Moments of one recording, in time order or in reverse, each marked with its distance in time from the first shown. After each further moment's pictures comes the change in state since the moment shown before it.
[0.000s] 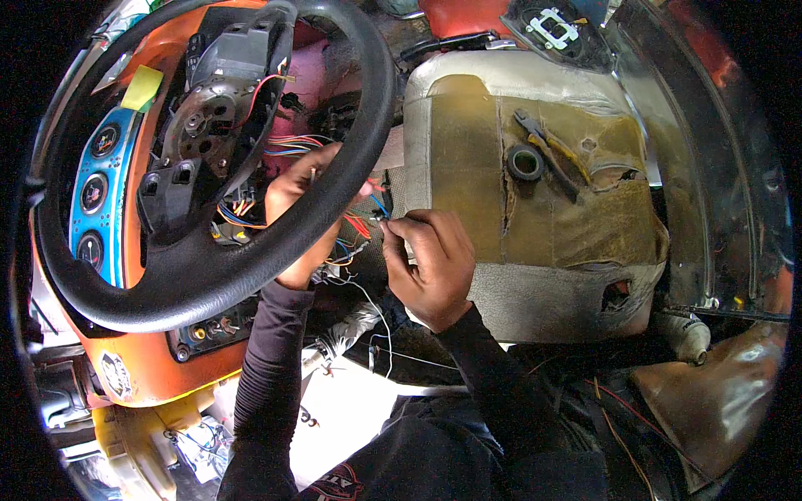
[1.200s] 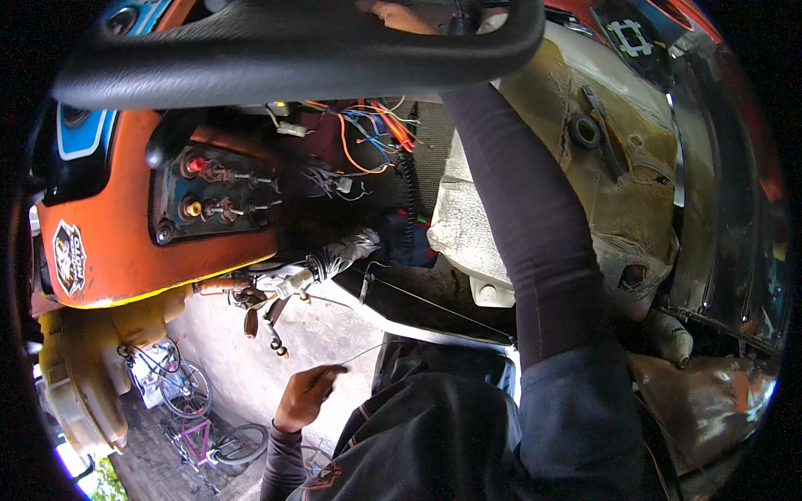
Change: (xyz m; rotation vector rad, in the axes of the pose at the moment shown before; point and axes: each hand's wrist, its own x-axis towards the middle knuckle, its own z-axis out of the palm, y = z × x) left_hand -0.396 0.014 -0.092 -0.222 -0.346 -1.091; right_hand 0.103 0.087 0.186 -0.094 -0.702 -0.061
